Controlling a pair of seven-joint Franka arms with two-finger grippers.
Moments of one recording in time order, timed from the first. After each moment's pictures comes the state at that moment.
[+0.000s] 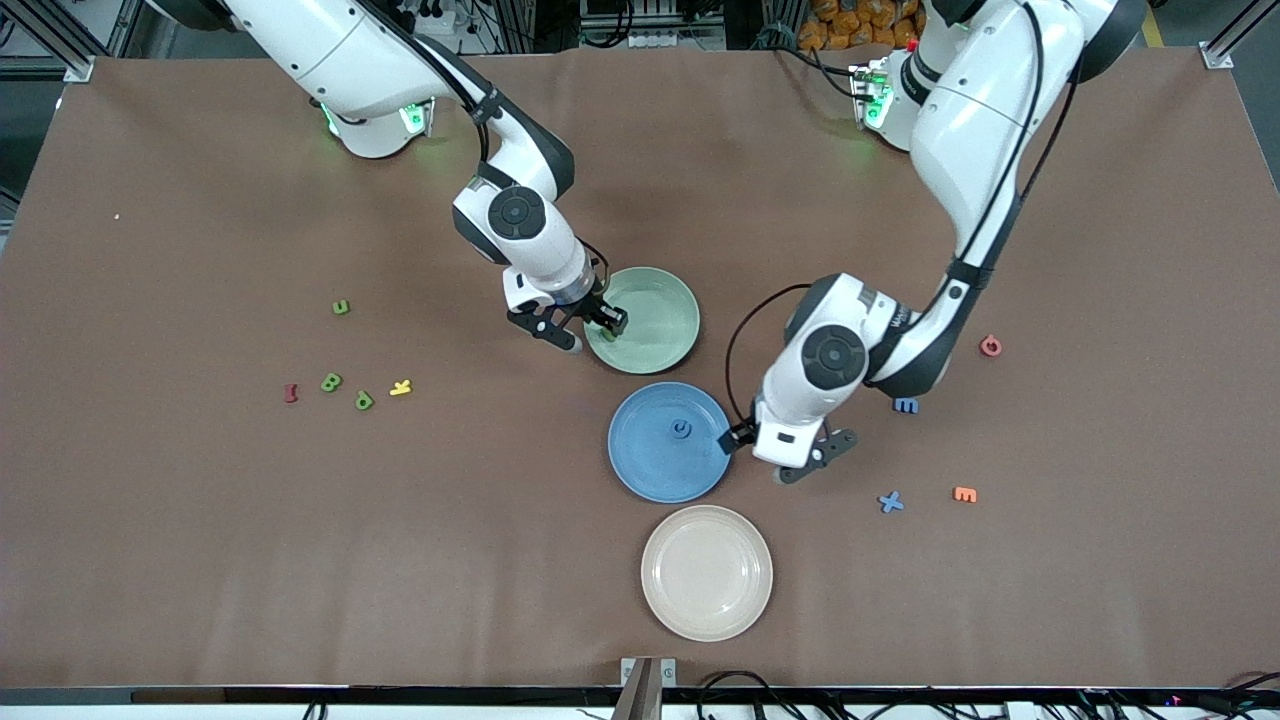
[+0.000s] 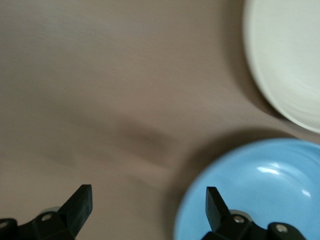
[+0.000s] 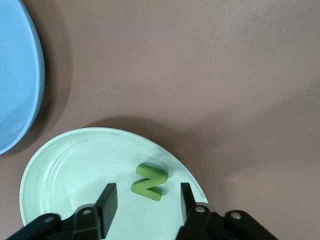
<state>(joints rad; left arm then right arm) -0.28 0.76 -0.27 -1.53 0.13 2.31 -1.08 0.27 0.56 0.48 -2.03 -0.20 2.67 1.39</state>
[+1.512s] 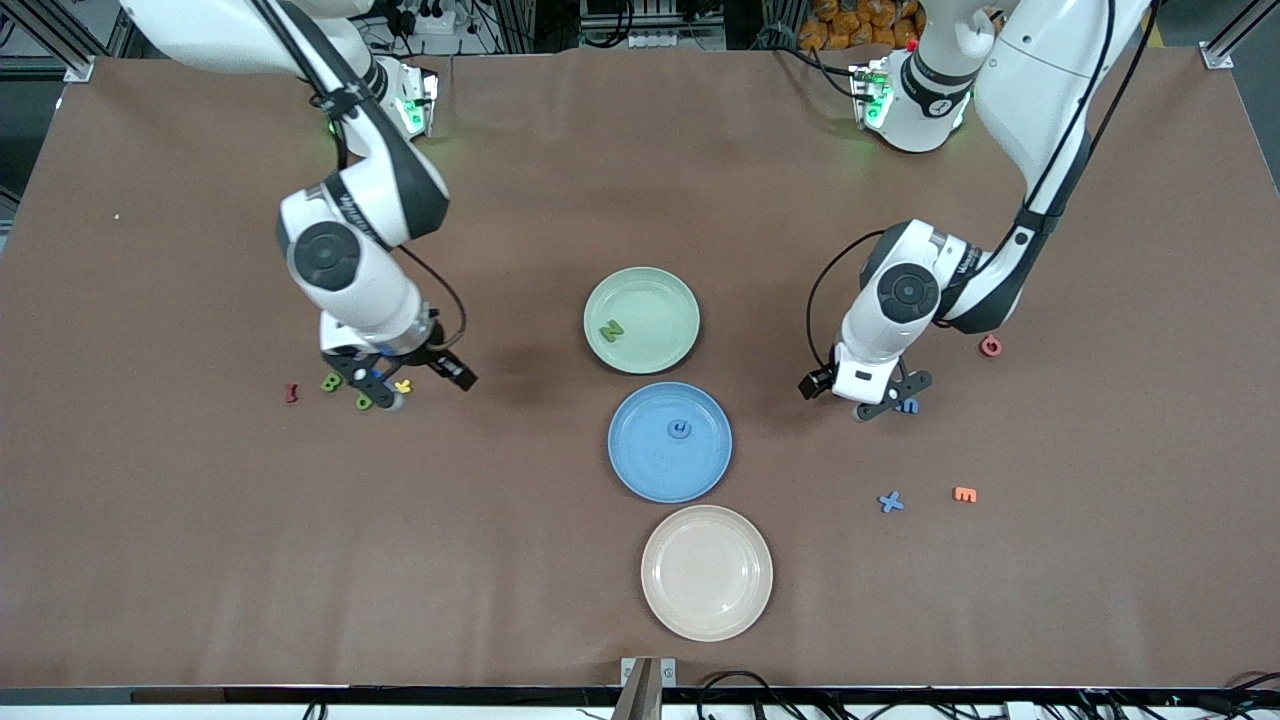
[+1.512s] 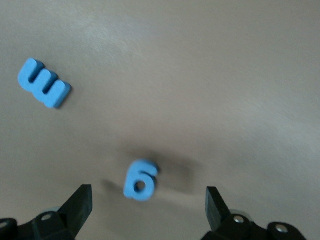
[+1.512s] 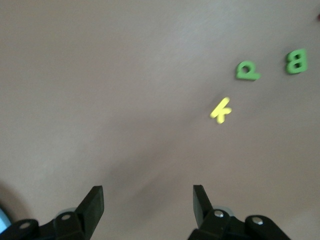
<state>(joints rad) -0.12 0.50 -0.26 -2.09 0.26 2.56 -1.05 -0.02 0.31 0.41 -2.00 -0.12 2.28 1.12</state>
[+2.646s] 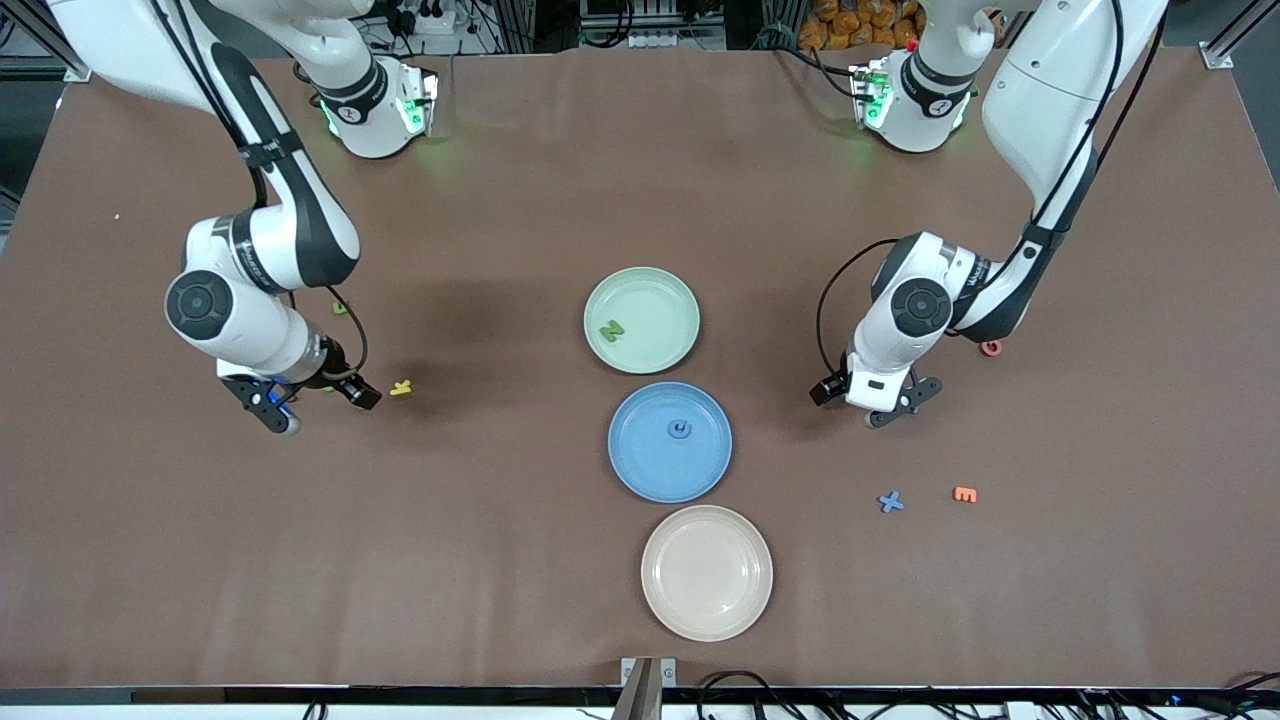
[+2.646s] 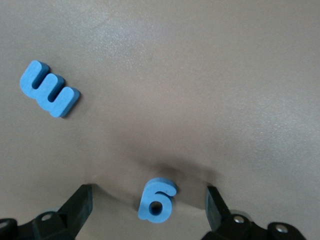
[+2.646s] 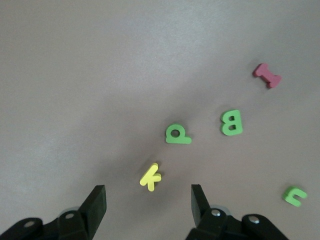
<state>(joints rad) -0.08 0.54 -0.26 -2.09 0.26 2.58 -1.05 -0.05 0.33 0.19 -2.06 -0.05 2.33 0.87</state>
